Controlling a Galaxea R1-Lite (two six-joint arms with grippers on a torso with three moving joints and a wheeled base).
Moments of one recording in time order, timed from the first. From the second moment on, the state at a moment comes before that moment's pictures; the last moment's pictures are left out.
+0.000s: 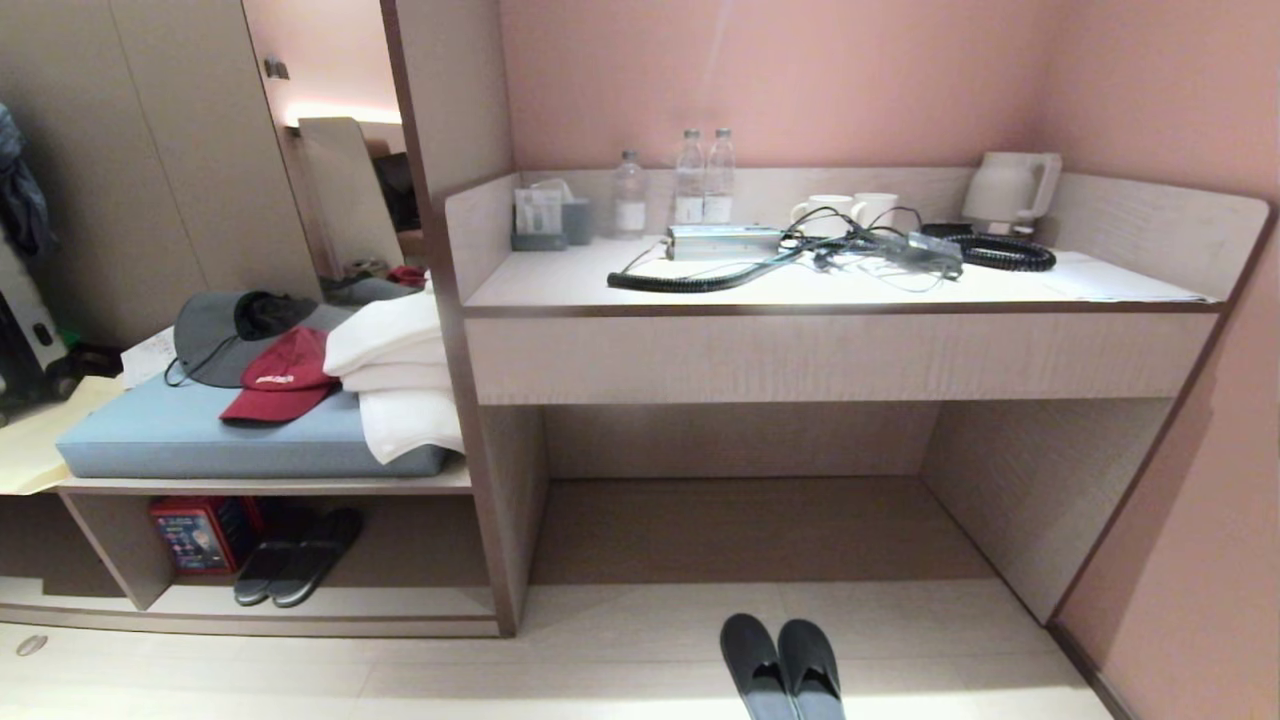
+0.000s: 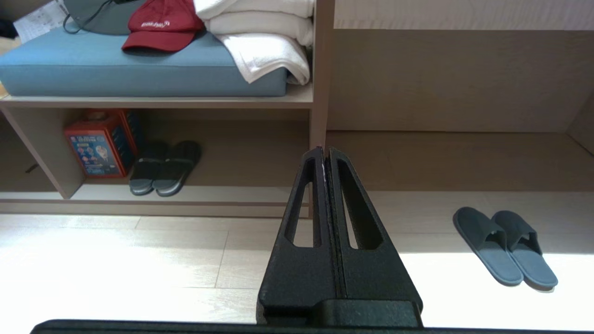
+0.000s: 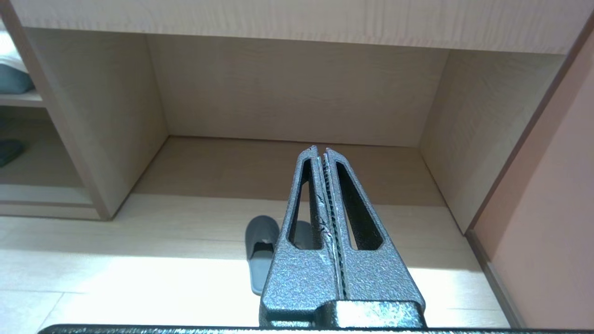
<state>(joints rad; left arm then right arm) 0.00 0.00 0.00 0.02 0.00 -0.03 0.00 0.00 0.00 0.00 0.00 -0.01</state>
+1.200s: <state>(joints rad) 0.00 0.00 0.00 0.02 0.00 -0.03 0.00 0.00 0.00 0.00 0.00 -0.01</state>
